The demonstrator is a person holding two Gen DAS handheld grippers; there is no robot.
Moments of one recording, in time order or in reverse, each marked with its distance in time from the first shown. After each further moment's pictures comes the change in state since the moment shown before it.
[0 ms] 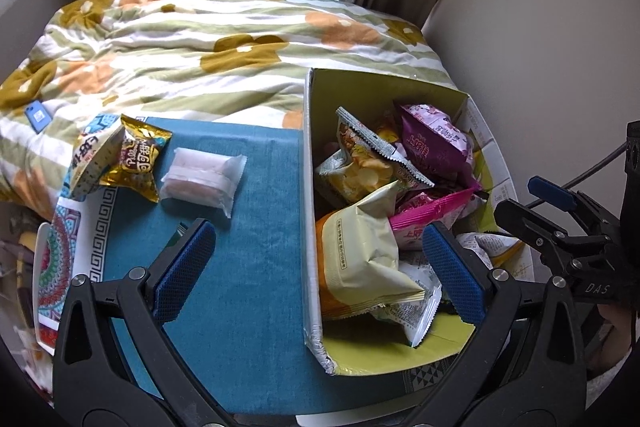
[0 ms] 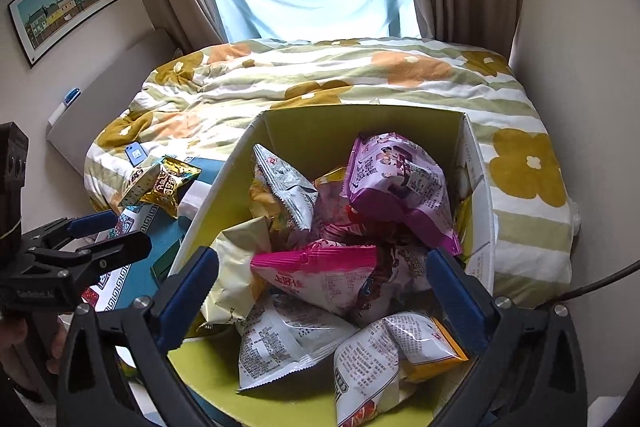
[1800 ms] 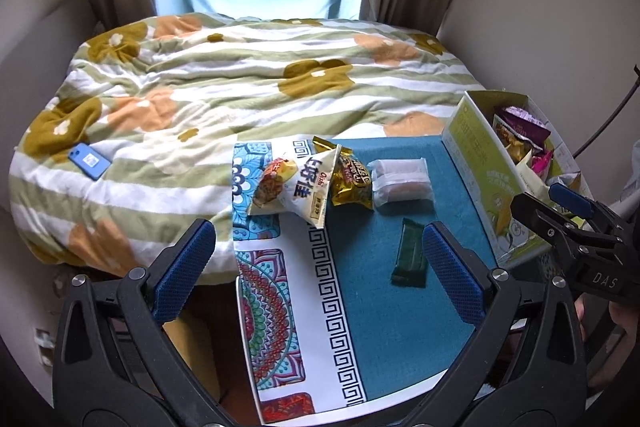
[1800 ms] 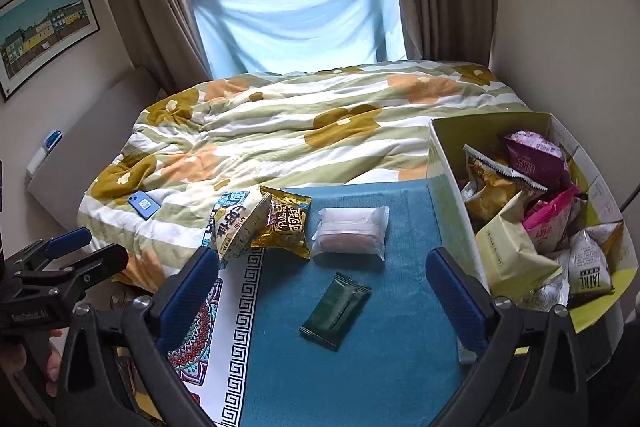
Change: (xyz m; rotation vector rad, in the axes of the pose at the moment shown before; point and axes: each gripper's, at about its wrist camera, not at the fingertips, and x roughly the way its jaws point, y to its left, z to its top) left arm -0.078 0.295 0.012 0.159 -0.046 -0.009; right arm 0.041 0.281 -0.007 0.178 -0.135 -0.157
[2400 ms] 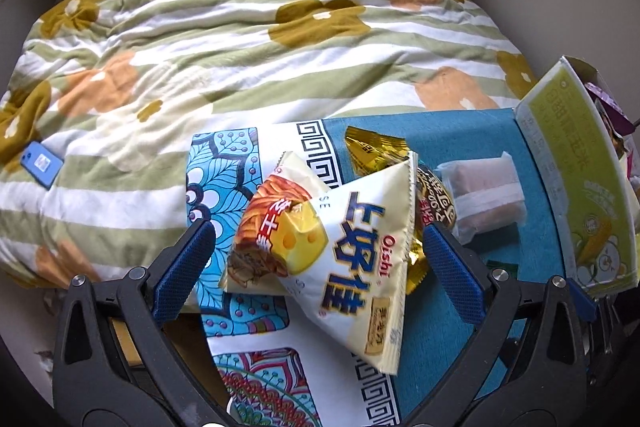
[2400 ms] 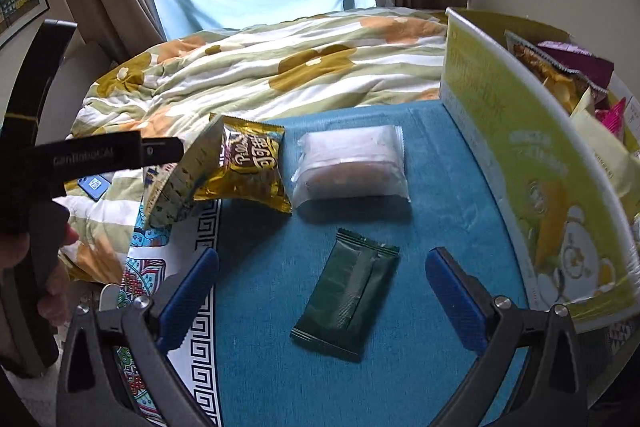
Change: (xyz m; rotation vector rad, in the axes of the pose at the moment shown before) left arm 0.205 0.029 0.039 0.008 0.197 -0.015; right arm 0.128 0.014 -0.058 0.071 0.129 -0.122
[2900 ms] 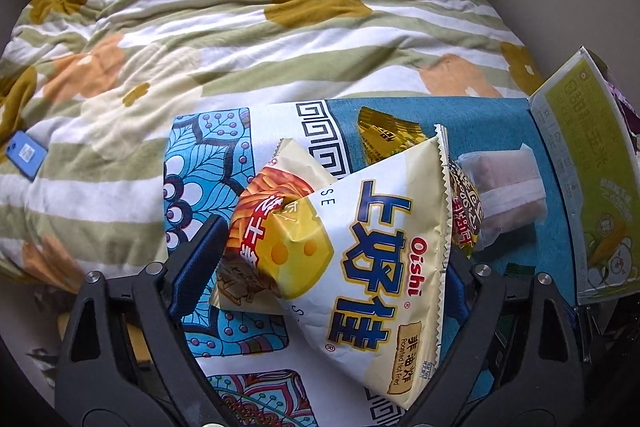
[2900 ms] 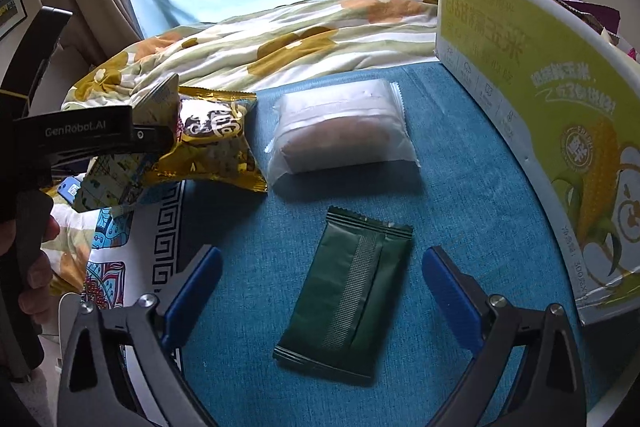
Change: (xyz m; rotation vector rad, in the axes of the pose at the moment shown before) left arm 0.033 0.009 -0.002 0.000 0.042 -0.019; right arm 0.036 -0.005 -0.020 0.057 0.018 -0.045
